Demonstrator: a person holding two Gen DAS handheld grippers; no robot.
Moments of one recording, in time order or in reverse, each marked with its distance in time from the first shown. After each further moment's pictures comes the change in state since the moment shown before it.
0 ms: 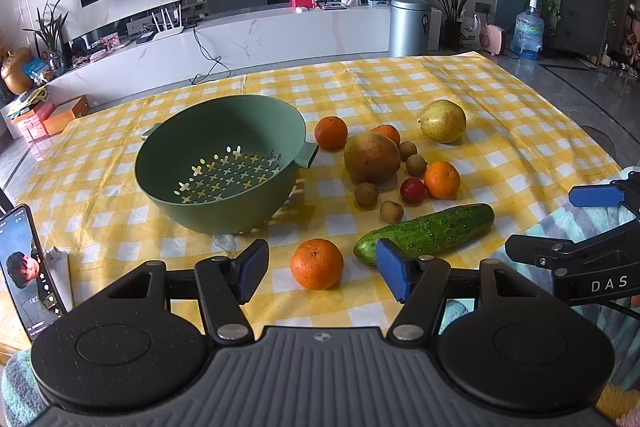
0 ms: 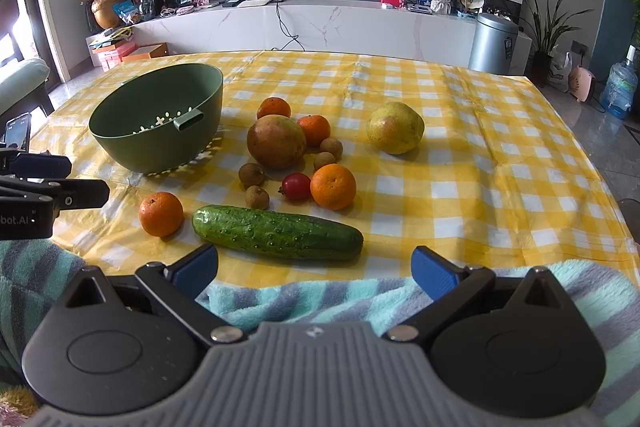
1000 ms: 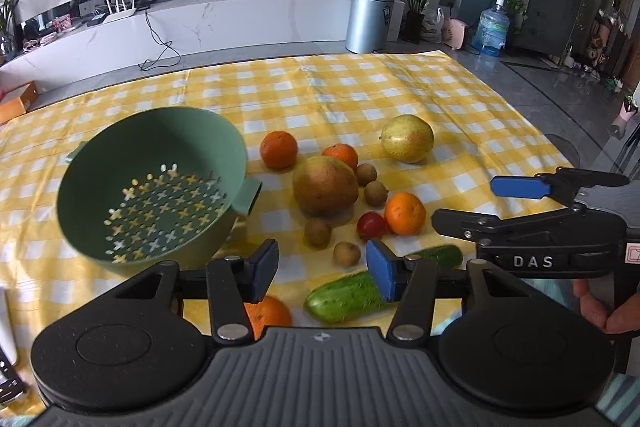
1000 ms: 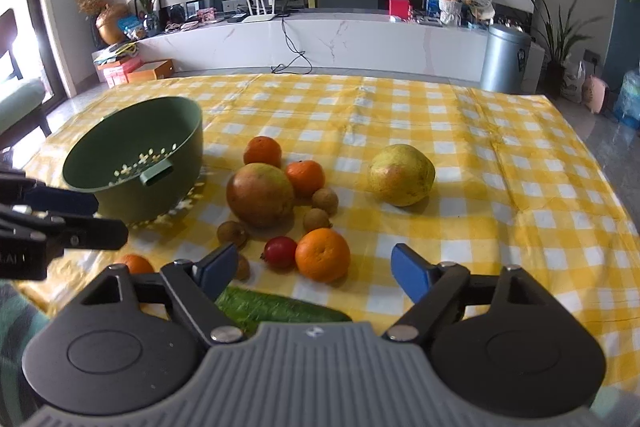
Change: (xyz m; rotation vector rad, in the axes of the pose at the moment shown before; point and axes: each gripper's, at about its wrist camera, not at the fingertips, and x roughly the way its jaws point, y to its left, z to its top) left arm 0.052 -0.006 0.050 -0.019 0.053 -0.171; right arm 0.052 -0.026 0.052 0.026 -0.033 0.048
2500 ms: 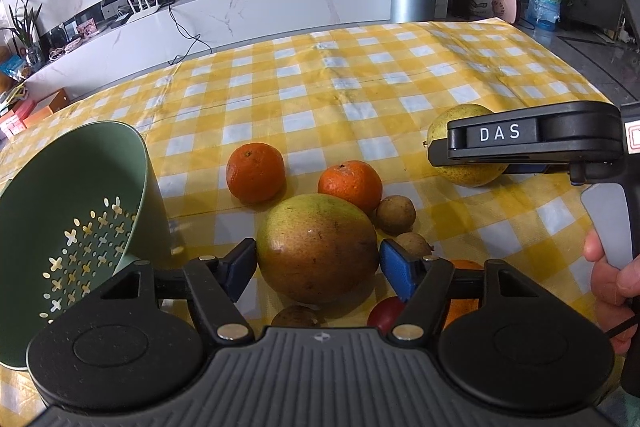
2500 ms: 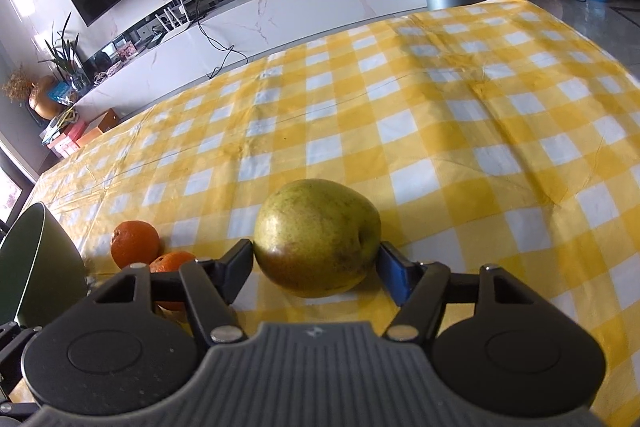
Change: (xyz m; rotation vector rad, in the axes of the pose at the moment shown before) left arm 0.134 -0.040 0.031 0.019 0.048 0.196; right arm 0.147 -0.097 0.046 0.354 0.079 -0.021
